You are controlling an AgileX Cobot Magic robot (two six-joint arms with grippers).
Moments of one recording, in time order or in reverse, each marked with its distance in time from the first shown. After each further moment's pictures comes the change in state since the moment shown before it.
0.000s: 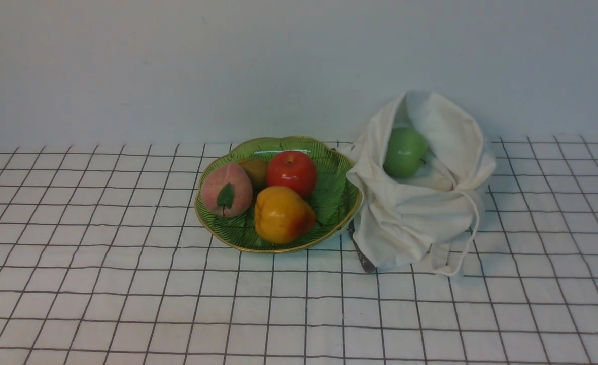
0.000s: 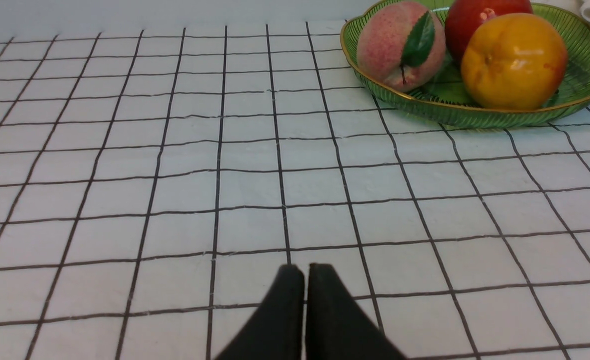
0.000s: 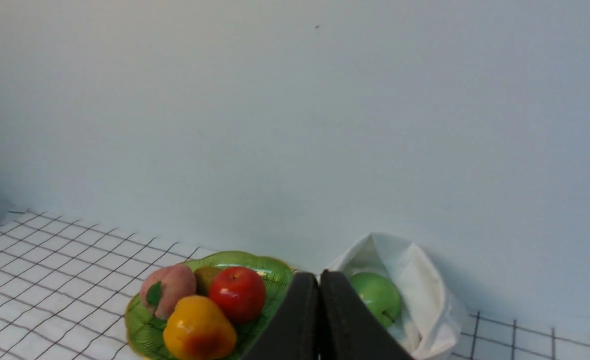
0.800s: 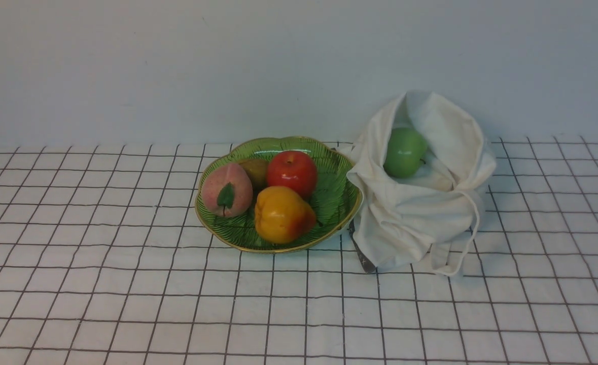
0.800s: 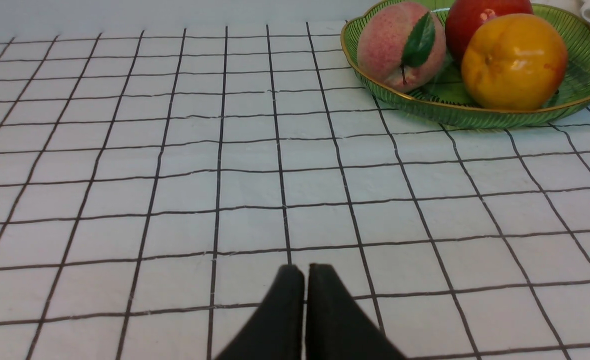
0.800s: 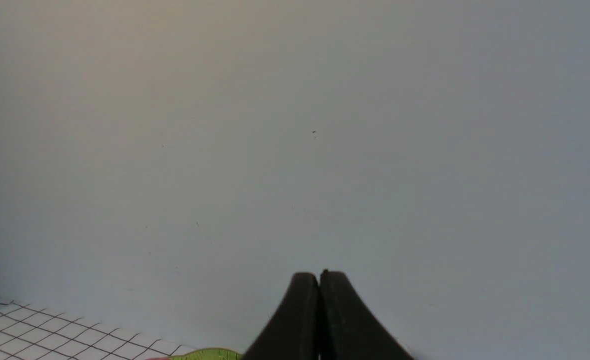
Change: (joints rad) right arm 0.000 -0.186 0.108 -0.055 -0.178 -0.003; left arm 0.000 0.000 0.000 0.000 0.000 0.000
